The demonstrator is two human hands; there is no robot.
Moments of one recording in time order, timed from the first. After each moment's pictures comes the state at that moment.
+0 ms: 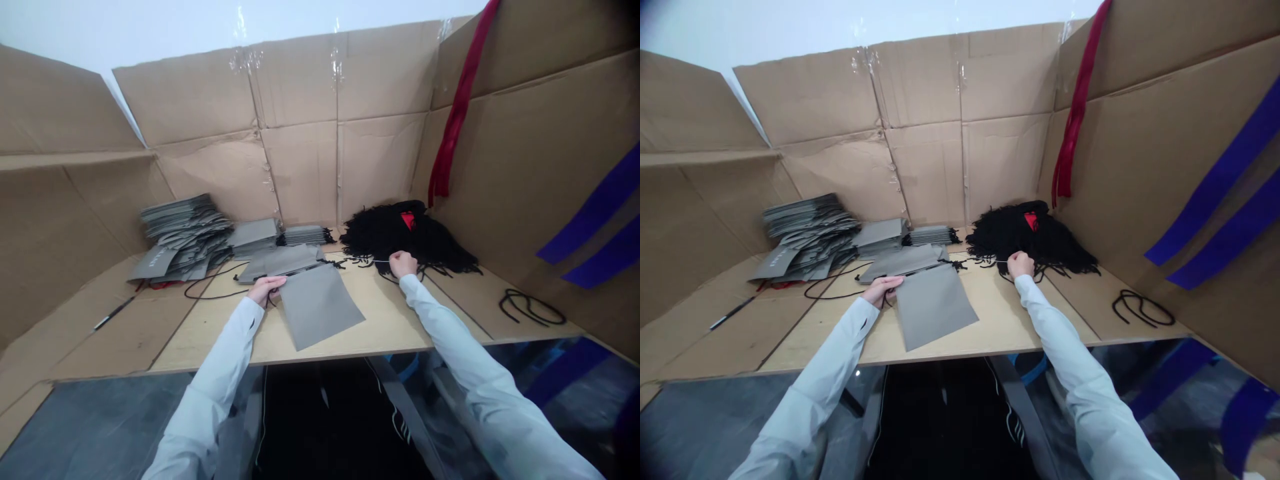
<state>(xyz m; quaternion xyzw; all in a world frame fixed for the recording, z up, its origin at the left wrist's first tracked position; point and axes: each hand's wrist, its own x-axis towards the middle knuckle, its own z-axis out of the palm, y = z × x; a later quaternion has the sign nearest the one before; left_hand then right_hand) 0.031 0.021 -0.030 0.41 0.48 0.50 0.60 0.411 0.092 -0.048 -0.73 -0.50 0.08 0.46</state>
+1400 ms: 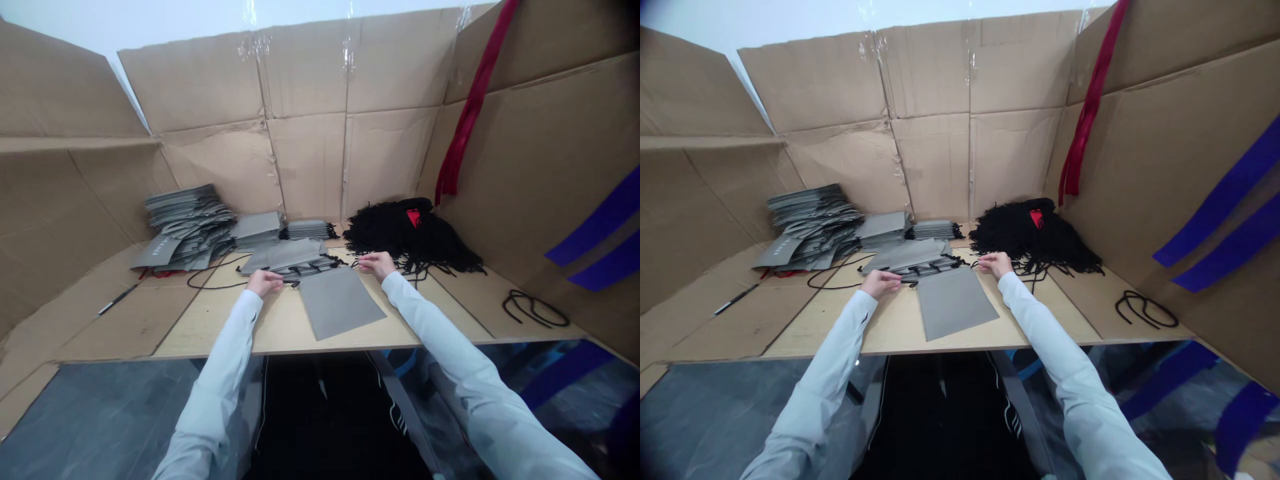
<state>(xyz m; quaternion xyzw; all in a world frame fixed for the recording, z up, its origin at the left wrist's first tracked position) 0.015 0.022 -0.040 0.49 0.57 0.46 0.47 0.355 0.094 -0.062 -0.46 -0.49 0.50 0.55</state>
